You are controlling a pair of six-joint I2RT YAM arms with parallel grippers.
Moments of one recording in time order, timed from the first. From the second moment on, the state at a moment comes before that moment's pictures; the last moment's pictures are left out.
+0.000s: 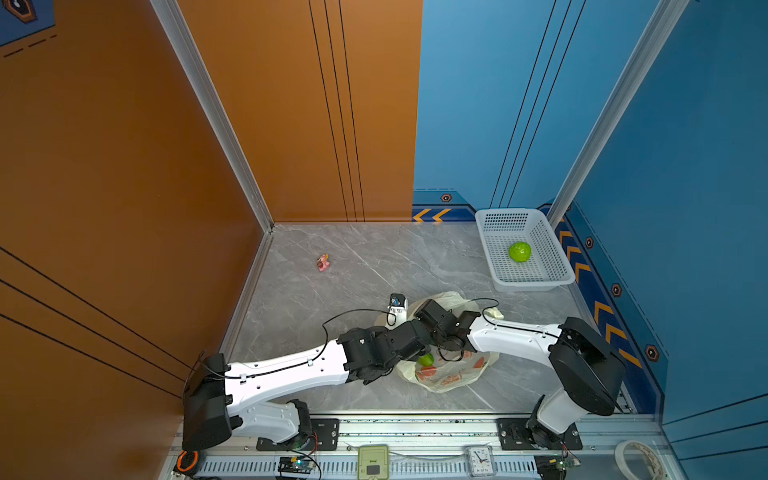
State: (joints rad) left arm -1.18 1.28 1.00 -0.64 -0.49 -0.93; right arm 0.89 1.63 0.93 -0.43 0.24 1.12
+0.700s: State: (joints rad) left arm -1.17 1.28 1.00 -0.64 -0.51 -0.90; right arm 0.94 1.29 0.99 -0.76 -0.04 0.97
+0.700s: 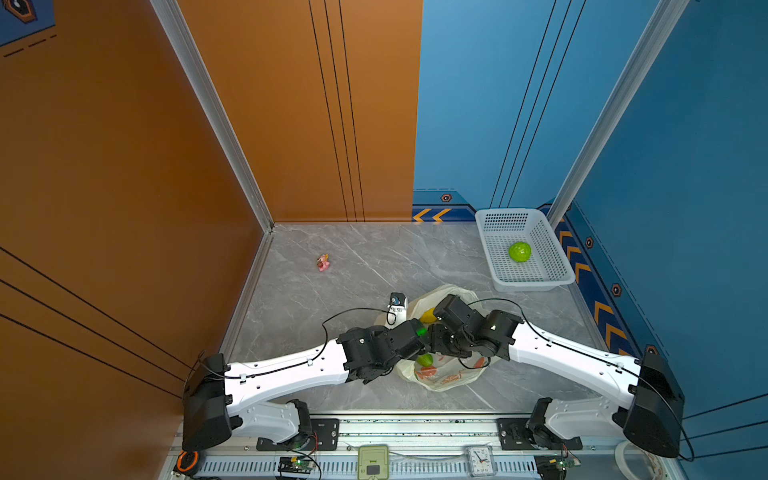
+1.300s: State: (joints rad) left arm -1.15 1.29 1.04 -0.64 -0.52 -0.86; right arm 0.84 1.26 1.42 -1.03 -0.21 0.84
